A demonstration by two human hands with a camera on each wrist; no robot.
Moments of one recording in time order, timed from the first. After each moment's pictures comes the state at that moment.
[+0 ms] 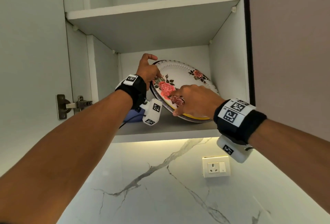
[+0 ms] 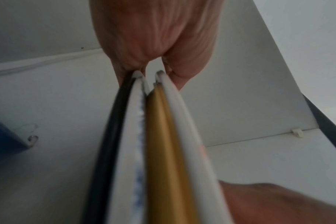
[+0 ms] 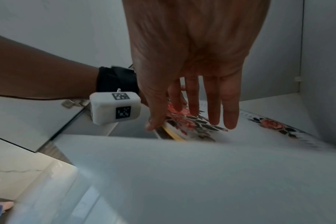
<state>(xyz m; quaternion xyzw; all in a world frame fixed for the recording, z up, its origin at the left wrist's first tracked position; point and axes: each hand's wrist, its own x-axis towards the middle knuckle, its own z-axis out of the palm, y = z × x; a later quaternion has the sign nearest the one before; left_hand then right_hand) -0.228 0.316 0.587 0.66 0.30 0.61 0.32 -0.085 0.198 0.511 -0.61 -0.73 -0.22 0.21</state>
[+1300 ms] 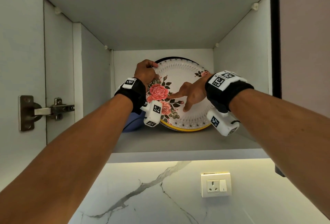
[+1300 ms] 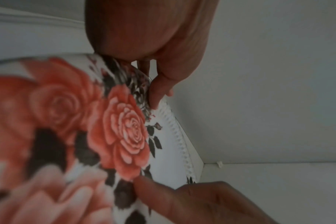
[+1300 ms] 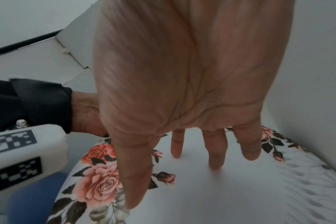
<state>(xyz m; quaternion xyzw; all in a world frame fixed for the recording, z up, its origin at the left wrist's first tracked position) -0.217 0.416 0.601 0.66 0.27 0.64 0.29 -0.076 0.286 0.584 -0.71 -0.69 -0.12 -0.05</state>
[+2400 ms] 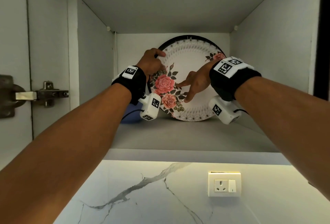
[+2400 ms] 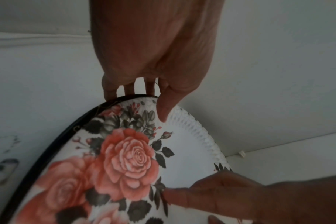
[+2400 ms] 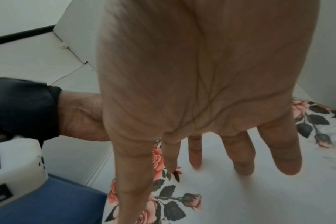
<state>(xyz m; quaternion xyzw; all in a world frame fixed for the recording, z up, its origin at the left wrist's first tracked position) -0.223 0.444 0.599 0.73 0.31 0.56 0.23 -0.070 0.344 0.591 -0.73 -0.67 -0.13 -0.06</state>
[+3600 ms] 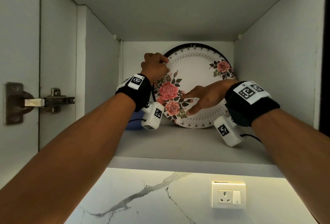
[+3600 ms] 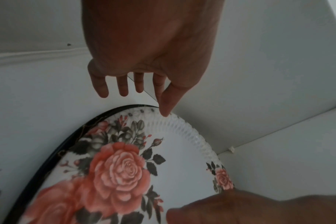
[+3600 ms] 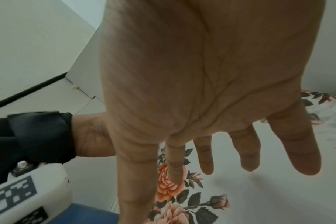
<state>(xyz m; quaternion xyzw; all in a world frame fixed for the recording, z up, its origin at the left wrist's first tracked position) -0.224 0.435 0.601 0.72 0.37 0.57 0.13 -0.058 0.322 0.573 -0.70 -0.71 -0.08 -0.03</state>
